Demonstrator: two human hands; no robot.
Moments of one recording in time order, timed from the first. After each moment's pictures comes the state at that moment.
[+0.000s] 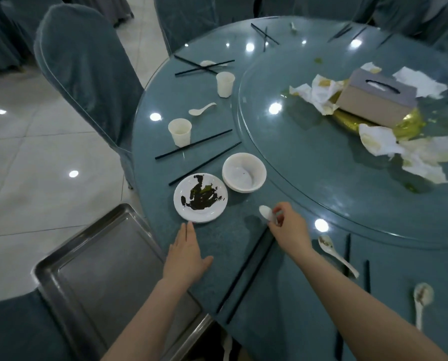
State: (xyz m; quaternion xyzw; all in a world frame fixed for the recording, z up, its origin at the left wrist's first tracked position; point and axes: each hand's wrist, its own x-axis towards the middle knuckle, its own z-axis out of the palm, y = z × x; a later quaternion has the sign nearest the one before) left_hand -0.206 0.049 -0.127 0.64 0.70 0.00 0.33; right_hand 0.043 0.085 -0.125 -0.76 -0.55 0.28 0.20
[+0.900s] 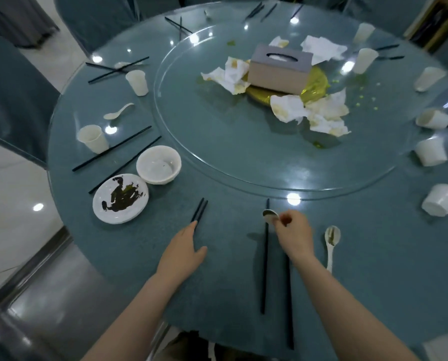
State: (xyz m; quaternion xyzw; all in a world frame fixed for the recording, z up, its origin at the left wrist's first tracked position) left_hand -0.058 0.013 -0.110 0.71 0.60 0.02 0.37; right_hand 0.201 -0.028 -0.124 -0.85 -0.35 0.27 0.29
